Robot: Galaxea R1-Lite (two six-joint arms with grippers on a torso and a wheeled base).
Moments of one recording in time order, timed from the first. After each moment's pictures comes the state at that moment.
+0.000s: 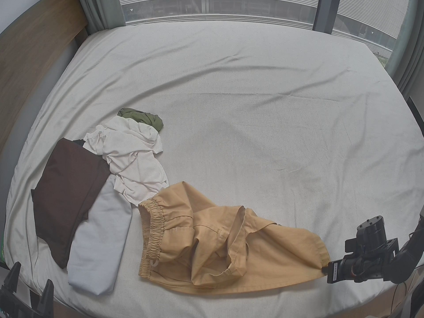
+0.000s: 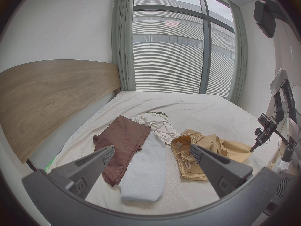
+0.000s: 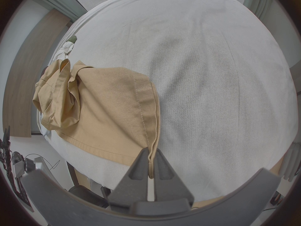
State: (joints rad) left arm 0.00 0.02 -0.02 -0.01 -0.02 -0.02; right arm 0.33 1.84 -0.10 -0.78 0.01 0.32
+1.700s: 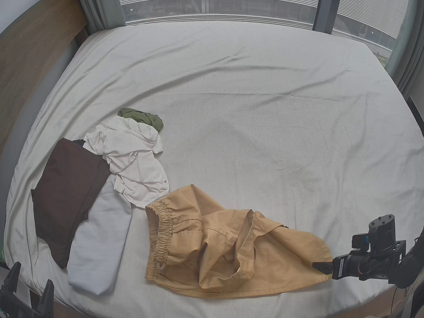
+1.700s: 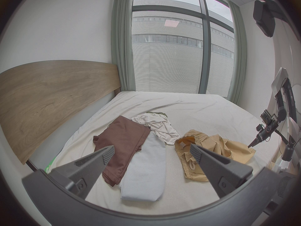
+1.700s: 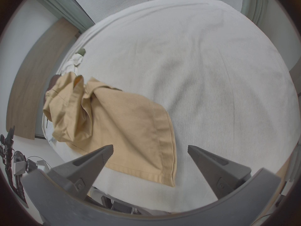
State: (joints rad) left arm 0.00 0.02 -0.02 -0.01 -0.02 -0.01; right arm 0.32 1.78 -0.02 -0.98 0.04 0.29
